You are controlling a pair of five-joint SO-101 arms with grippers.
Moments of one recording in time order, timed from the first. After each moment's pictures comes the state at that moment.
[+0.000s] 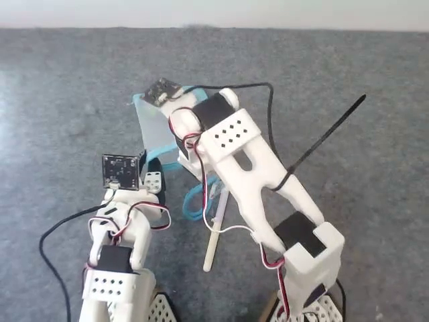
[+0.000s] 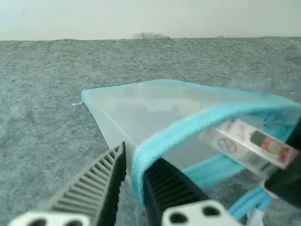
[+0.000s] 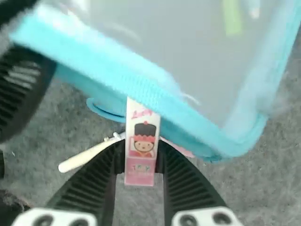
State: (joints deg) left arm 0.5 -85.9 93.5 31.0 7.2; right arm -41.0 15.7 -27.3 100.7 11.7
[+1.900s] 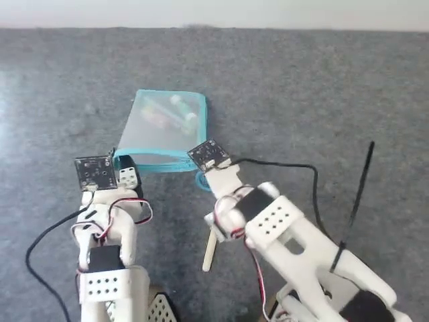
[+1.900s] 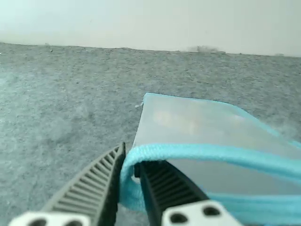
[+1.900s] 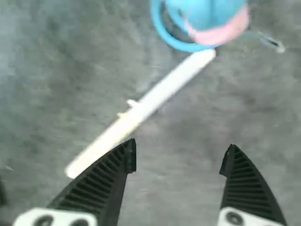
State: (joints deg) left arm -12.7 -85.8 93.6 27.6 4.9; right arm -47.6 -28.1 48.8 62.5 -11.9
